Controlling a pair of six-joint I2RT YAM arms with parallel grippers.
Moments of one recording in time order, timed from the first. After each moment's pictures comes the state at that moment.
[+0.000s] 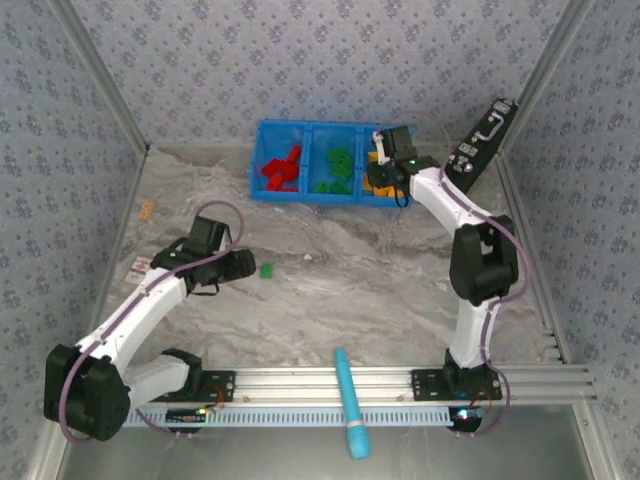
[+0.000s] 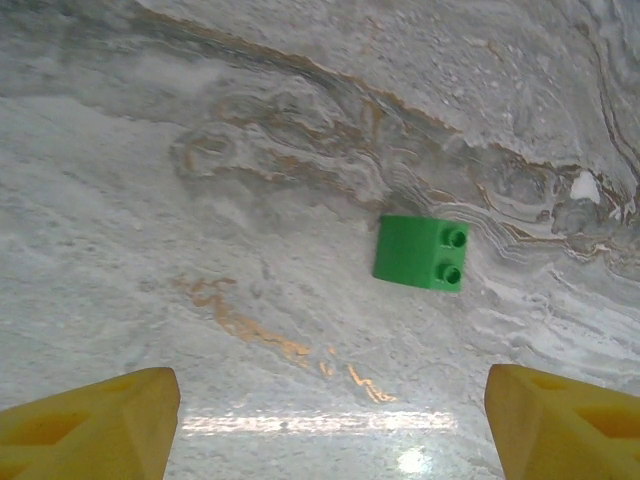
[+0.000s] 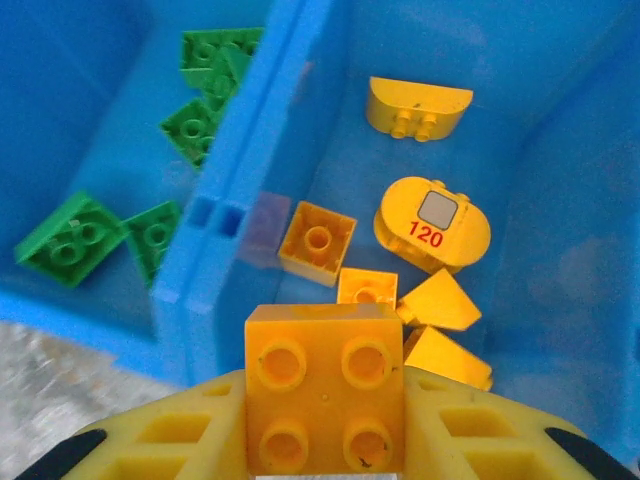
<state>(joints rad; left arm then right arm) -0.38 1.11 0.77 -0.71 0.01 -0.55 0.32 1.96 1.65 -0.51 0.09 0.04</state>
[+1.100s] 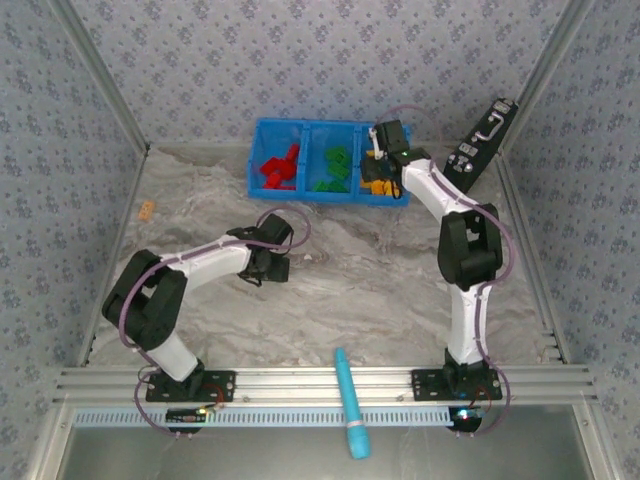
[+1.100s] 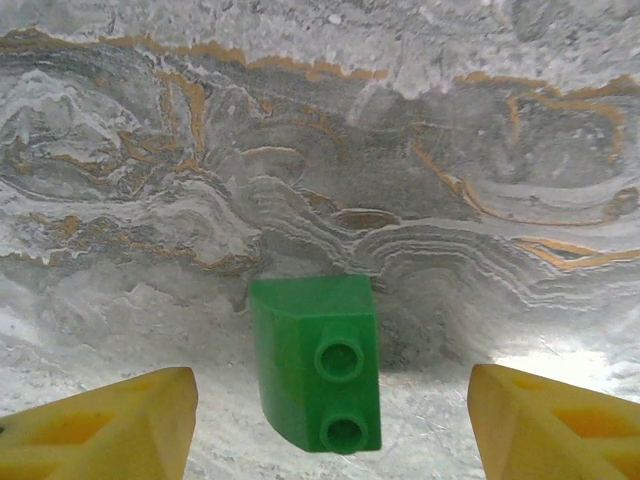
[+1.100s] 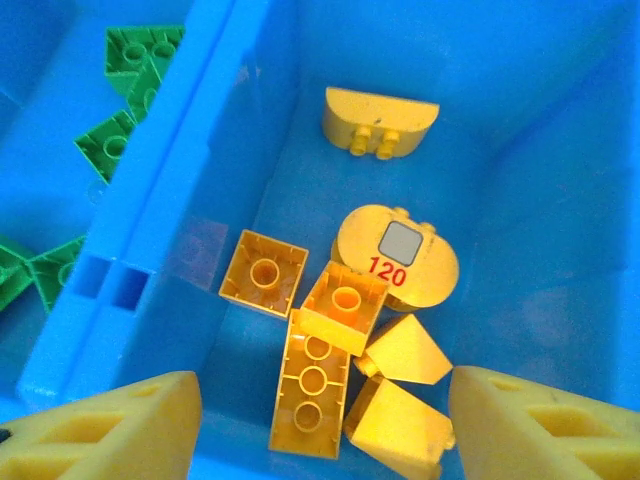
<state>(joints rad) -0.64 1.64 0.96 -0.63 -0.18 -0.51 0.31 2.07 1.79 -0.54 0.14 0.00</state>
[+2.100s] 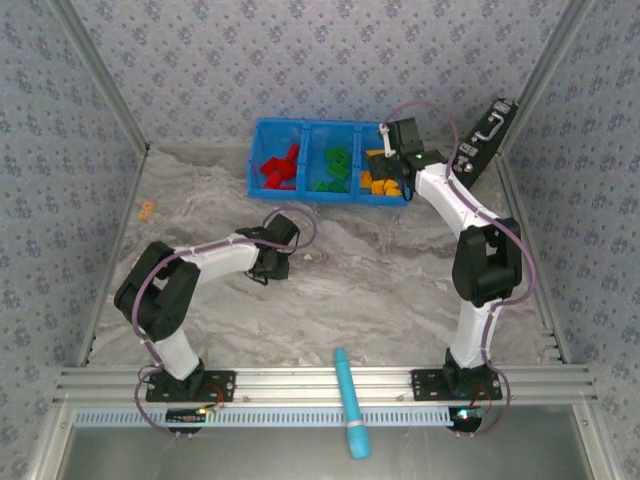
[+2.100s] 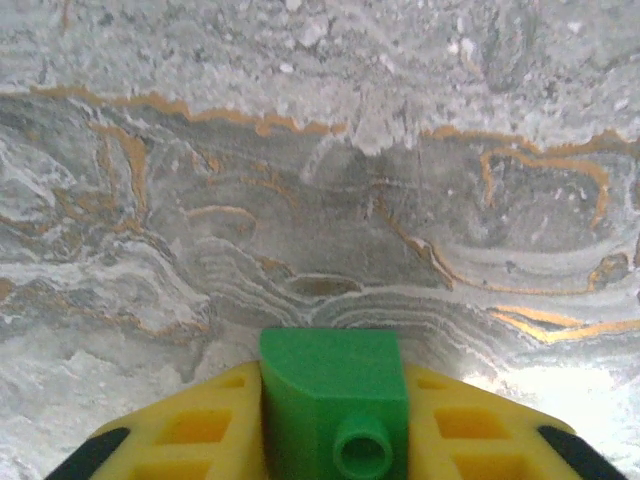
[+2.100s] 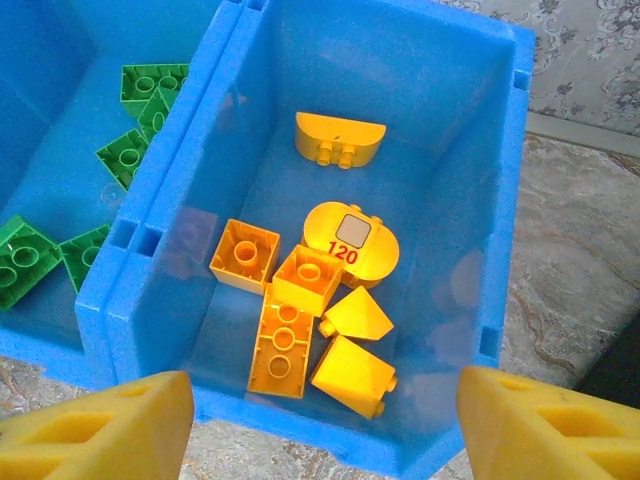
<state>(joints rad) -0.65 1.71 0.98 -0.56 -0.20 -0.52 0.29 1.91 1.67 -0.53 0.16 -0.02</state>
